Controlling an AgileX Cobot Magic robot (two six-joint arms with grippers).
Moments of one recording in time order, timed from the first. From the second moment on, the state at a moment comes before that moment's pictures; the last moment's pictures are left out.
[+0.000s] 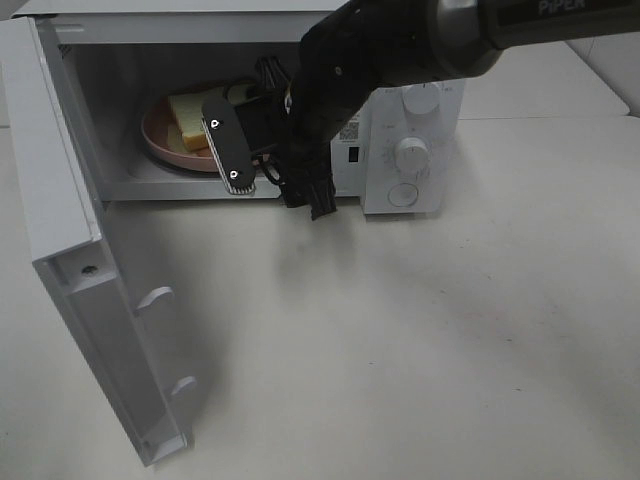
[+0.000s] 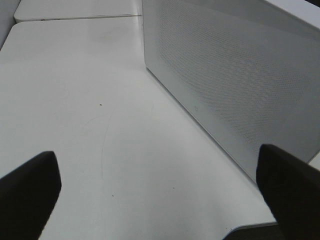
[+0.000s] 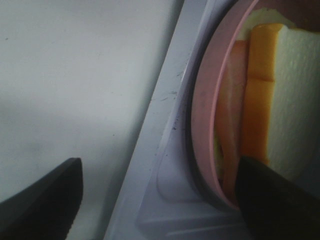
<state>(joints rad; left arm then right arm) 0.03 0.00 -0.49 -0.16 1.04 0.13 0.68 2.12 -1.57 -0.27 0.38 -1.15</state>
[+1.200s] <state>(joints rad) 0.03 0.00 -0.49 -0.16 1.04 0.13 0.68 1.44 -0.91 -0.25 0.43 -0.89</state>
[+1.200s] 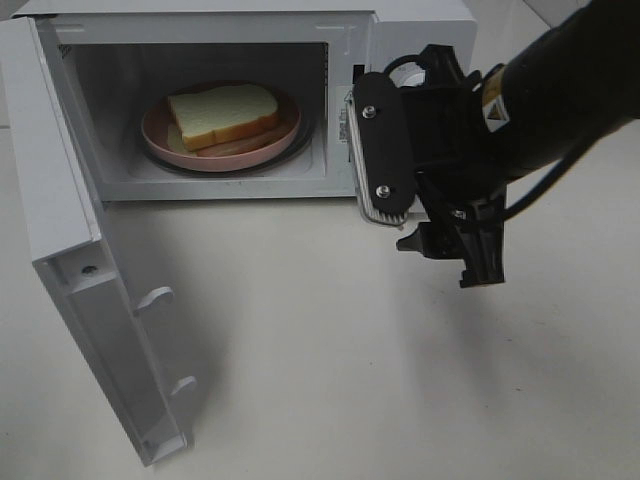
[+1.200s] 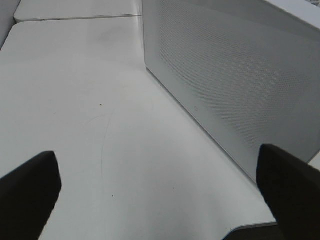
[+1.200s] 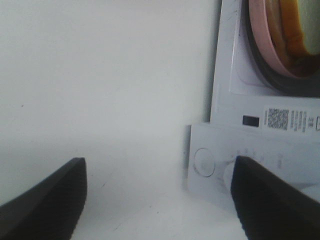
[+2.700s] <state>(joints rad) 0.03 0.00 -0.49 -0.16 1.04 0.13 0.66 0.56 -0.82 -0.23 1.22 0.08</state>
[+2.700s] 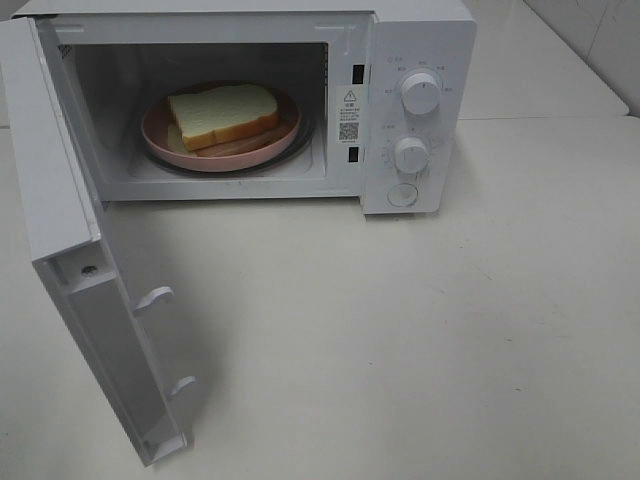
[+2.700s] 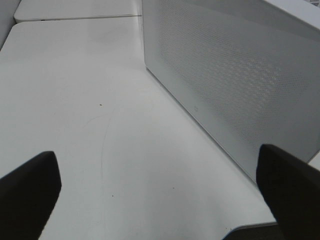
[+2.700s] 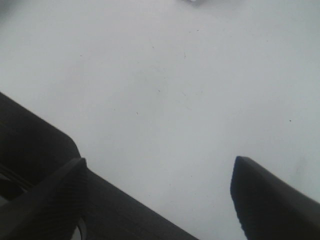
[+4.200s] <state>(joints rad) 0.03 0.00 -0.49 -0.16 1.04 0.13 0.02 0.00 -0.51 -0.07 1.05 0.10</state>
